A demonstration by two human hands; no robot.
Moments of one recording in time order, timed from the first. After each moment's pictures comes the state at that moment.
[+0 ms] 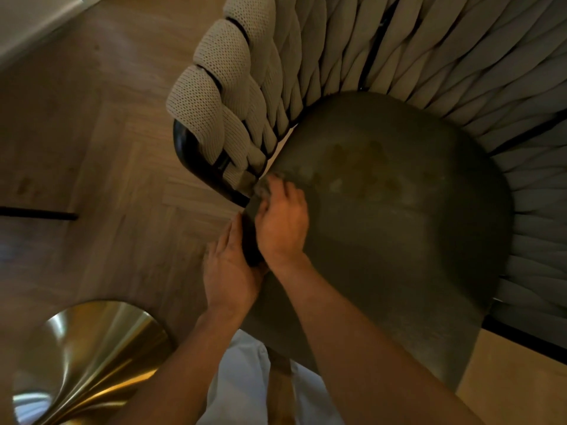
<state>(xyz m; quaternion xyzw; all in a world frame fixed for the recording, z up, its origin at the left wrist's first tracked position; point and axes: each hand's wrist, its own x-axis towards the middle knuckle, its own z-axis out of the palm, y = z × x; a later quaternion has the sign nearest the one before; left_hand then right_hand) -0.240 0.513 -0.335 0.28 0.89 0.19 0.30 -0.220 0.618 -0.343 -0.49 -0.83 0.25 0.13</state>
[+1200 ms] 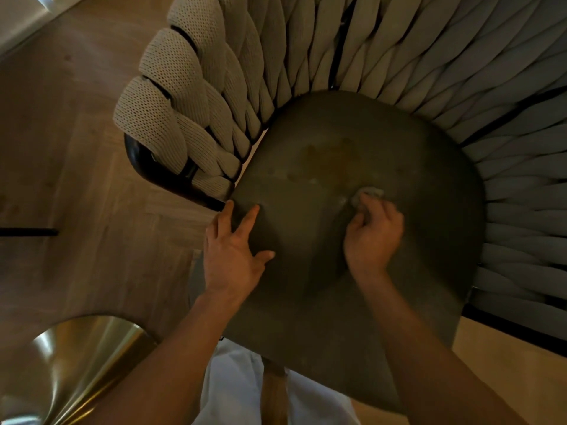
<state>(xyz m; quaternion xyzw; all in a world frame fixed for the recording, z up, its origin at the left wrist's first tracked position) -0.236 0.554 -0.331 0.37 0.87 0.11 0.30 -0.075 0.699 -0.355 -0.63 -0.74 0.14 0.19</state>
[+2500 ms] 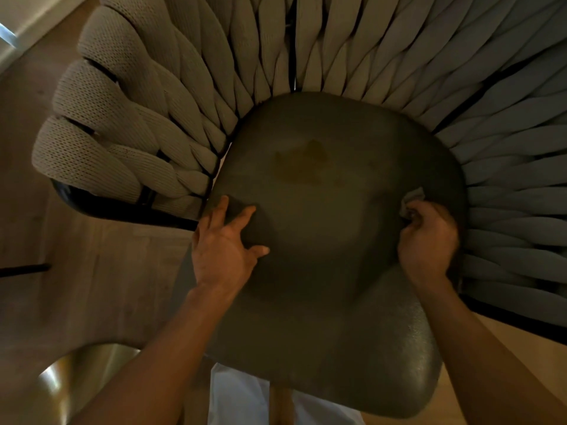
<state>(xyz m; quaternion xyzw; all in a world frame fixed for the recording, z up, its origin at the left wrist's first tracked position) -0.234 0.603 -0.323 0.41 0.87 0.08 0.27 0.027 0.755 -0.349 -0.68 -0.71 0.12 0.16</state>
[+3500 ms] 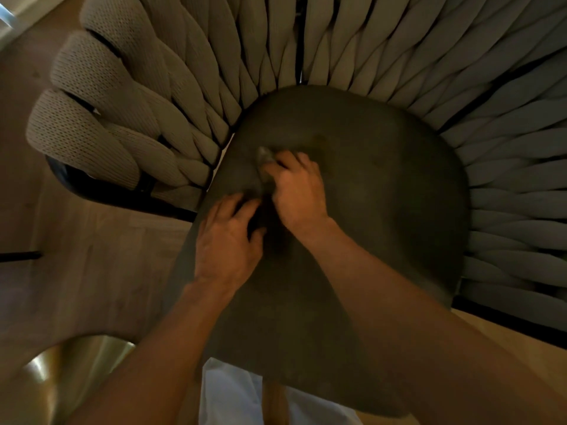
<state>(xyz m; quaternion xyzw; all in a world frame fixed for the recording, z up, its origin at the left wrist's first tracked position) -0.230 0.604 -0.327 0.47 0.84 0.17 0.22 -0.158 0.735 -0.343 -0.39 -0.91 0.13 0.05</state>
